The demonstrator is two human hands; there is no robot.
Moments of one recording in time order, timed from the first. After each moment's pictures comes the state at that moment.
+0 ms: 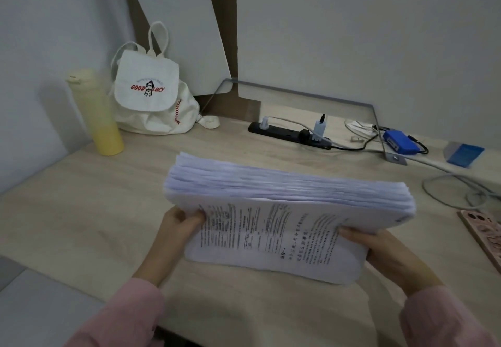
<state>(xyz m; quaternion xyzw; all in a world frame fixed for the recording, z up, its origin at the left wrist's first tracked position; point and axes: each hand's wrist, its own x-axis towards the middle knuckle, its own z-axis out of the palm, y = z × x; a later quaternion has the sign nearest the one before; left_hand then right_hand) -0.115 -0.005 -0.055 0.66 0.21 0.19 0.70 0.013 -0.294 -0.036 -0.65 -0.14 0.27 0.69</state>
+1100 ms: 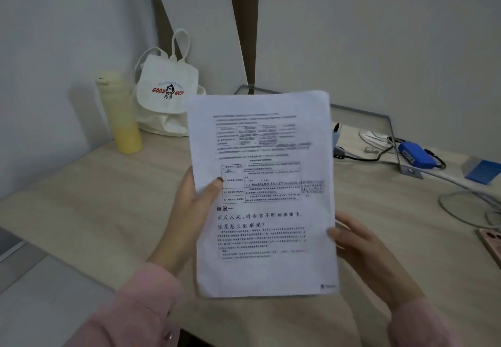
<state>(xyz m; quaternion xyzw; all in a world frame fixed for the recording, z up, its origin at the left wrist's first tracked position) -0.112 -0.011 -0.017 0.64 0.15 0.29 0.70 -0.007 -0.262 -0.028 -0.65 -0.16 0.29 0.68</state>
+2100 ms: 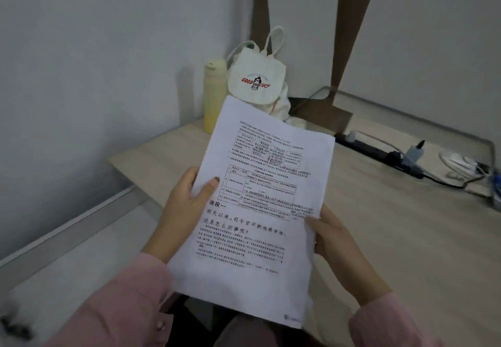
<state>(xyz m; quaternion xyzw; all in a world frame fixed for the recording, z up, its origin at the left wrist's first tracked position) -0.243 0.084 -0.042 0.71 0.29 0.34 0.55 -0.100 -0.107 -0.036 -0.69 -0.23 0.32 0.60</state>
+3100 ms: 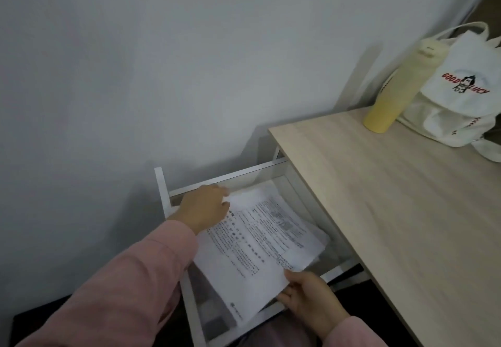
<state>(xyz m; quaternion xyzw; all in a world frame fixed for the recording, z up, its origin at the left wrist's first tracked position) -0.448 0.239 -0.112 0.82 0.53 -0.04 0.22 -0.292 0.071 -0.137 -0.55 0.06 0.68 0.49</state>
